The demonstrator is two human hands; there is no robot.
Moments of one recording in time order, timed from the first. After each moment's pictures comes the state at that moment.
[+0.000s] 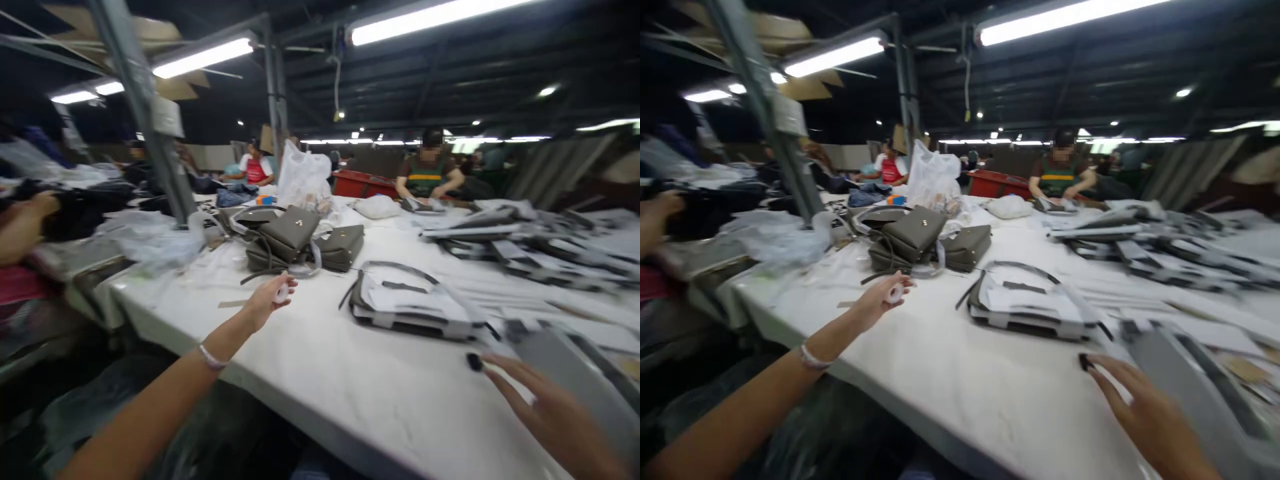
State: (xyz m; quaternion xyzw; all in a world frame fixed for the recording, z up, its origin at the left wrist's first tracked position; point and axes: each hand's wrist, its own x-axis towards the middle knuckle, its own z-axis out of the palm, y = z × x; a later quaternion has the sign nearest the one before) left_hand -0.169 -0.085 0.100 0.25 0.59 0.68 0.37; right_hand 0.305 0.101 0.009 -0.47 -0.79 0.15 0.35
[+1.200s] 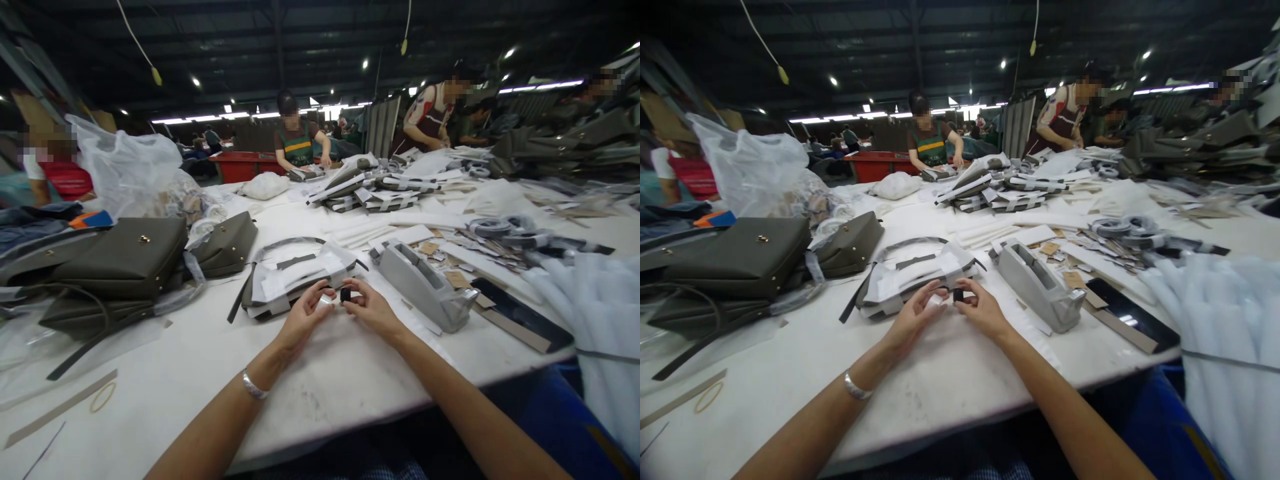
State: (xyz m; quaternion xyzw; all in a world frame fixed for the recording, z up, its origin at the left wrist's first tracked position) left_hand 0.070 0.058 0.016 0.46 0.33 0.54 0.62; right_hand 0.261 0.096 0.009 -0.42 -0.59 0.53 0.45
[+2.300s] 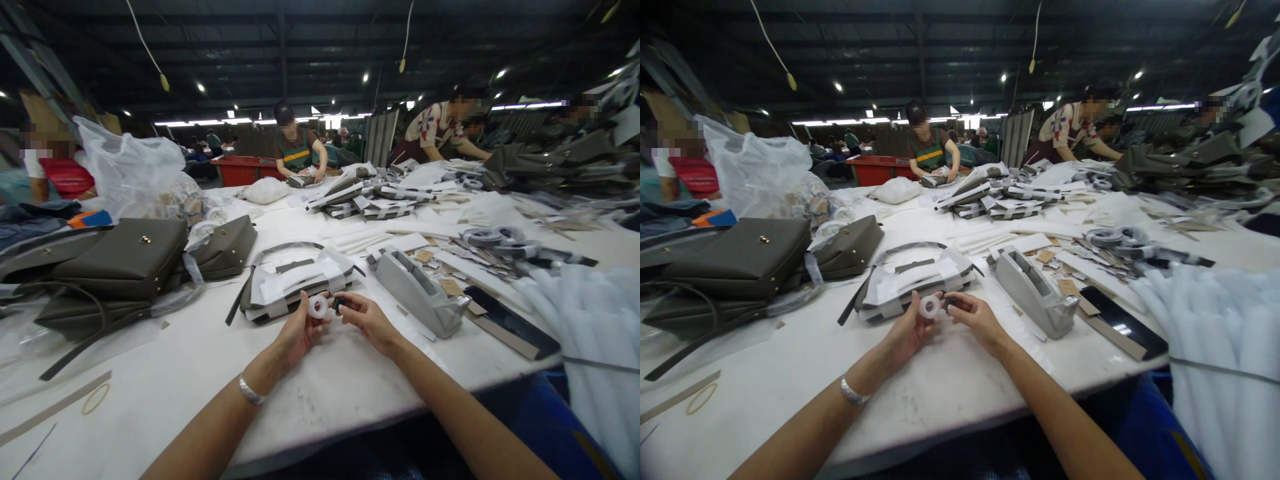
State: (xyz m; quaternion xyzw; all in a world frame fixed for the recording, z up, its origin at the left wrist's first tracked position) left_hand 0.071 0.060 0.013 0.32 0.35 0.51 0.71; right_hand 0.259 0.083 0.018 -0.31 -0.51 0.66 0.45
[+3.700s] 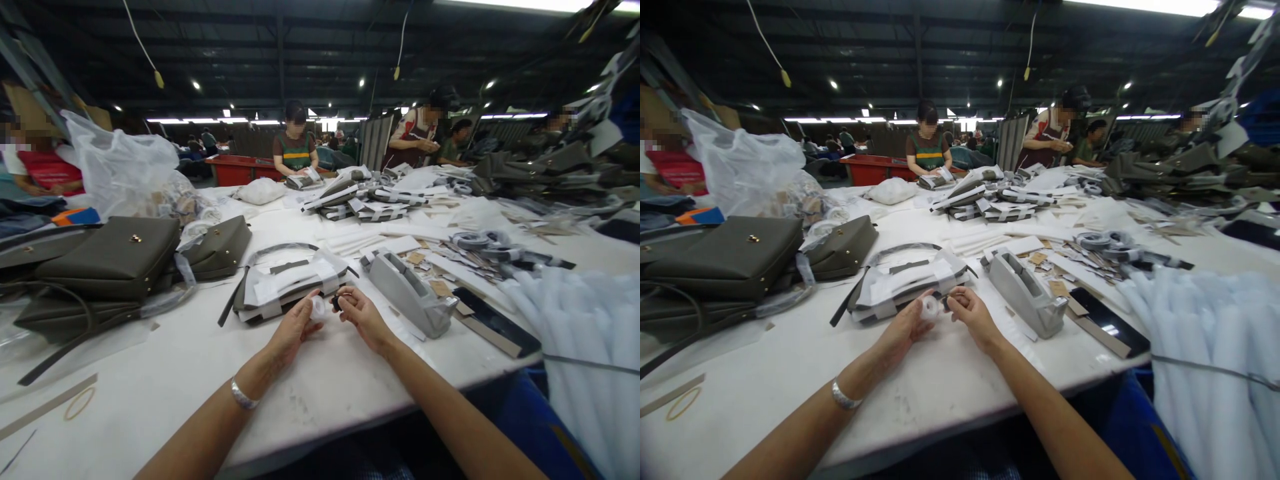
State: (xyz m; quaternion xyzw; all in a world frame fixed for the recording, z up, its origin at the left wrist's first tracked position) left_hand 0.072 0.053 0.015 0.39 0.41 0.51 0.65; right_hand 0.260 0.084 0.022 -0.32 -0.50 0.63 0.50
